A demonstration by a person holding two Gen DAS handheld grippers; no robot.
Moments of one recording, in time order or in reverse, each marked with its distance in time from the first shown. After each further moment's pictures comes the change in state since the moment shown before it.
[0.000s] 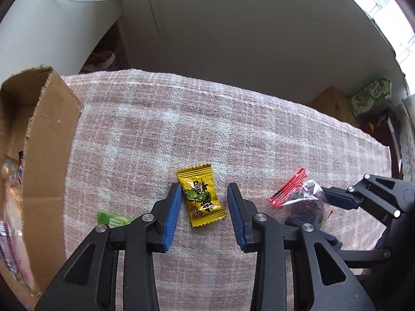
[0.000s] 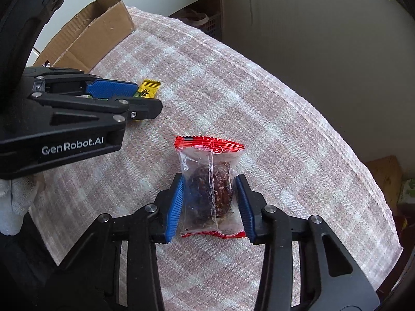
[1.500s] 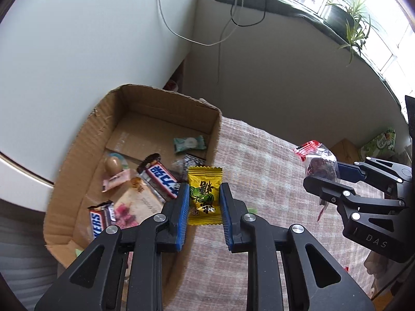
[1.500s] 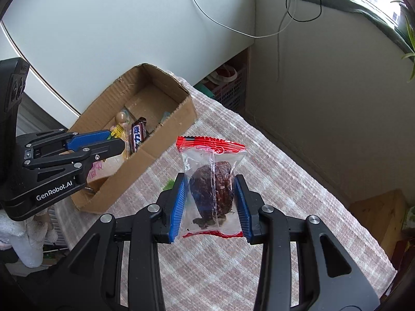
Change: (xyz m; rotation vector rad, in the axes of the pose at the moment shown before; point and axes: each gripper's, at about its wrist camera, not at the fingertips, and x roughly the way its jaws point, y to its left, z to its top) left arm -0.144 0.154 -0.059 -0.194 -0.209 0.056; right arm -0.071 0.101 0.097 -0.052 -0.198 0.077
